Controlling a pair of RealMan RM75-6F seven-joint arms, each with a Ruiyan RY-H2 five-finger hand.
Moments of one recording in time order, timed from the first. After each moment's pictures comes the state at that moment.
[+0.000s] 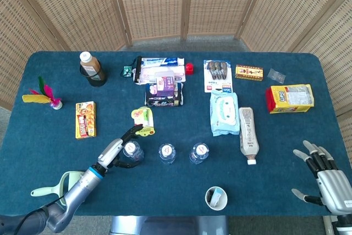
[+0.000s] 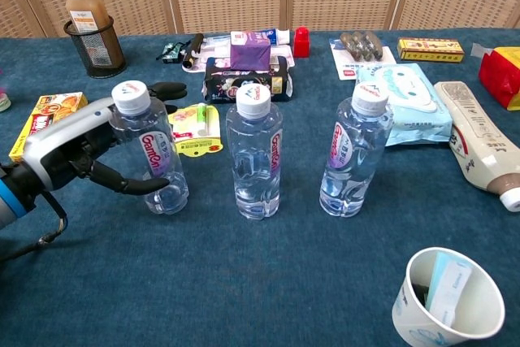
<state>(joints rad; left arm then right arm) -0.53 -1.74 0.05 -1.13 1.64 1.26 -0.85 0.02 -0.97 -0.06 -1.69 -1.69 1.54 0.19</state>
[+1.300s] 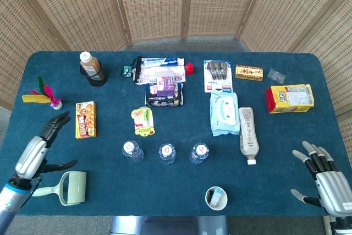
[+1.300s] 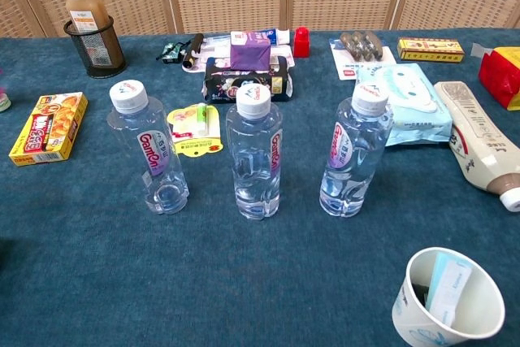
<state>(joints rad) -0.32 -1.14 0.12 -1.60 1.68 1.61 -0.50 0.00 -0.99 -0.05 -1.70 -1.71 1.58 0.12</state>
